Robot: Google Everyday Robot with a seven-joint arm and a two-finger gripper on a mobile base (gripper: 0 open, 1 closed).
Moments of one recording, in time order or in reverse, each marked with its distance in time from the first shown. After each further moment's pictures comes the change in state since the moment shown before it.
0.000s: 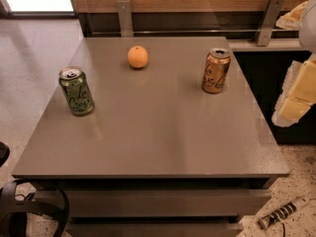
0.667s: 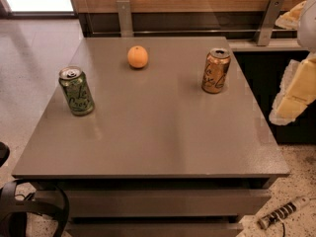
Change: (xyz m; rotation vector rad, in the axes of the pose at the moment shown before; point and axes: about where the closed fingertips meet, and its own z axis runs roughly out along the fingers) arm -0.004 -0.002 0.001 0.004 -0.006 0.004
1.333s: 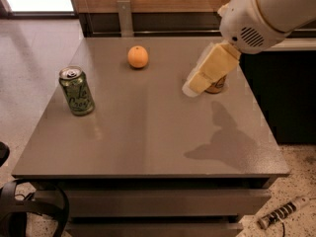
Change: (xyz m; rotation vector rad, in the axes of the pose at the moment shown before) arm -0.115 -0.029 0.045 0.069 -0.321 0.147
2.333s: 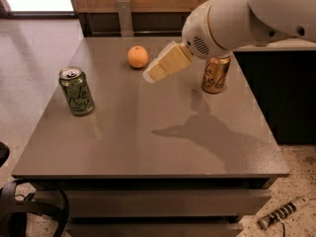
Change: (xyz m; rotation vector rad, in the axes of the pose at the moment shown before) arm -0.050 -0.017 0.067 0.084 -0.219 0.140
